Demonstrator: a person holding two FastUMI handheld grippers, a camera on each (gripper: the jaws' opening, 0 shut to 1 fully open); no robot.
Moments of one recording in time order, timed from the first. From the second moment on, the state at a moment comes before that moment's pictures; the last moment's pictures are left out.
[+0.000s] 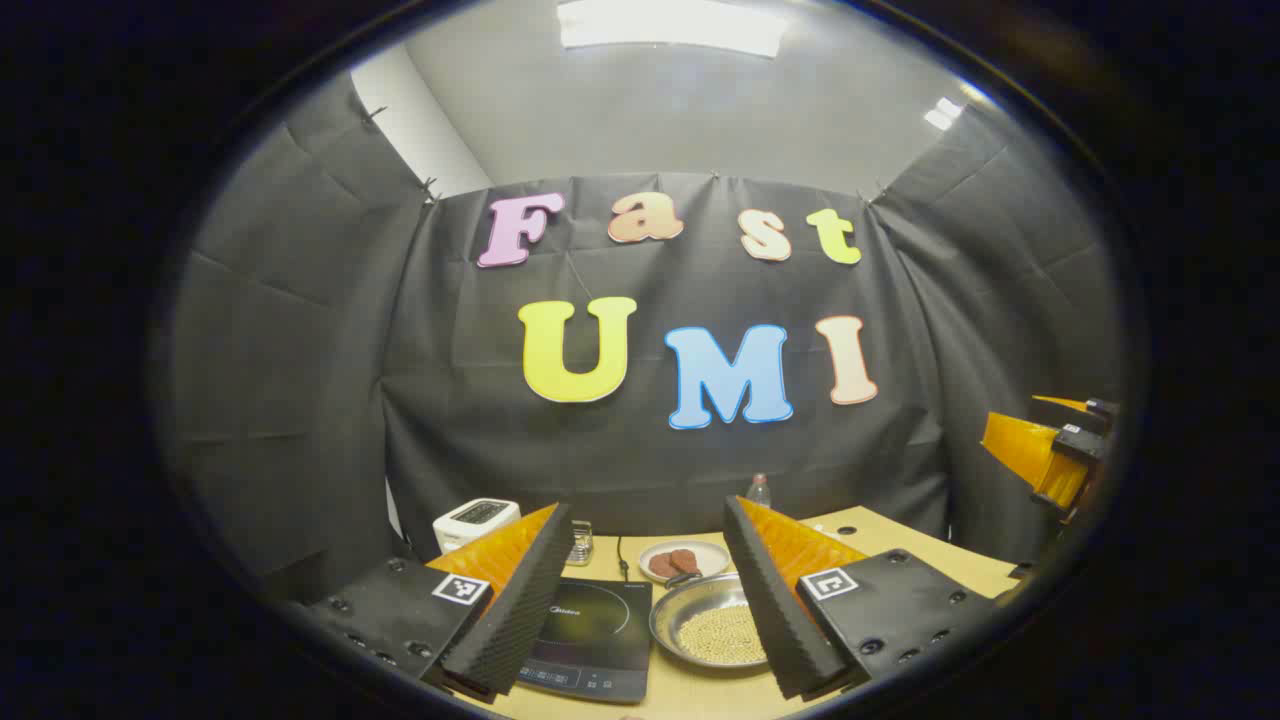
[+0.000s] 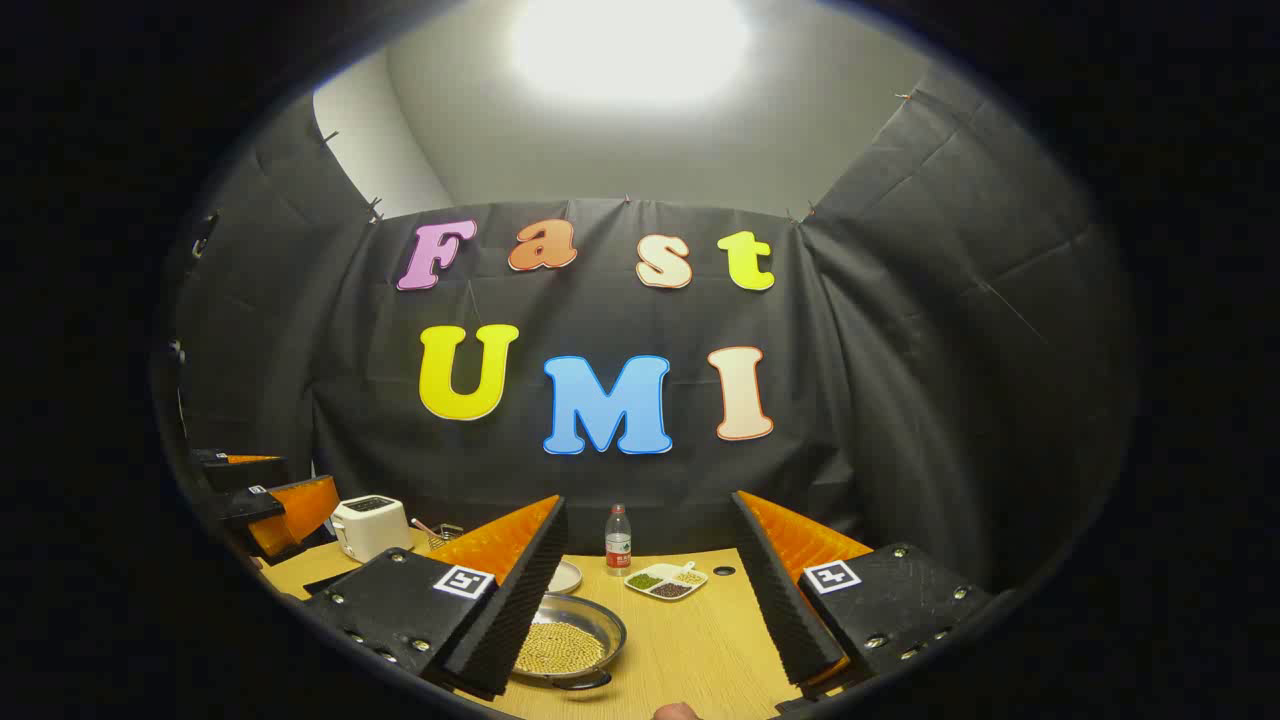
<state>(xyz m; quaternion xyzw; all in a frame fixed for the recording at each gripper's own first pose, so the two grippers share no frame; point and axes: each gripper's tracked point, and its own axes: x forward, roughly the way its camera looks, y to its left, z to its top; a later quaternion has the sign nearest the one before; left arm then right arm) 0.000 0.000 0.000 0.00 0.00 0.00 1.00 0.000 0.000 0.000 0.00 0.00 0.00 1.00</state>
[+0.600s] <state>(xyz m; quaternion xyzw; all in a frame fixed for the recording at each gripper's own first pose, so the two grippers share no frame) -0.005 0.008 0.002 0.00 0.00 0.01 1.00 -0.001 0.001 0.001 0.00 0.00 0.00 1.00</state>
